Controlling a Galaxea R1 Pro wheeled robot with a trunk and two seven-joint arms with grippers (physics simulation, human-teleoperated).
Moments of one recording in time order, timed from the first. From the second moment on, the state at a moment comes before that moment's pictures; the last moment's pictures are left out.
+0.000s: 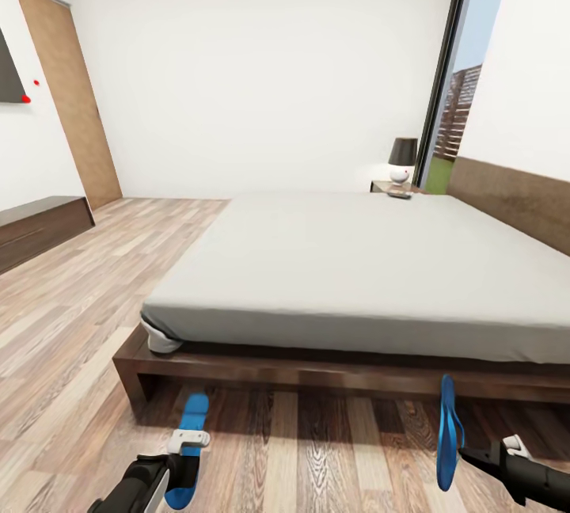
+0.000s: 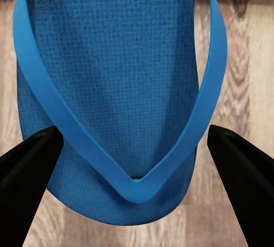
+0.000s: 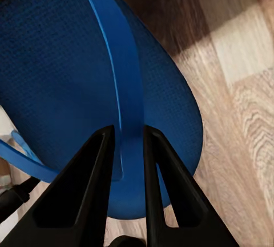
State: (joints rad) left arm -0.36 0.01 0.03 -0.67 -0.09 0.48 -0.07; right arm -0.48 -0.53 -0.17 -0.28 -0.43 0.74 1.00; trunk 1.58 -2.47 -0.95
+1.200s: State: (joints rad) left arm -0.36 0.01 0.03 -0.67 -0.09 0.48 -0.07; right arm -0.48 -0.53 -0.17 -0.29 -0.44 0.74 1.00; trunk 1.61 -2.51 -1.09
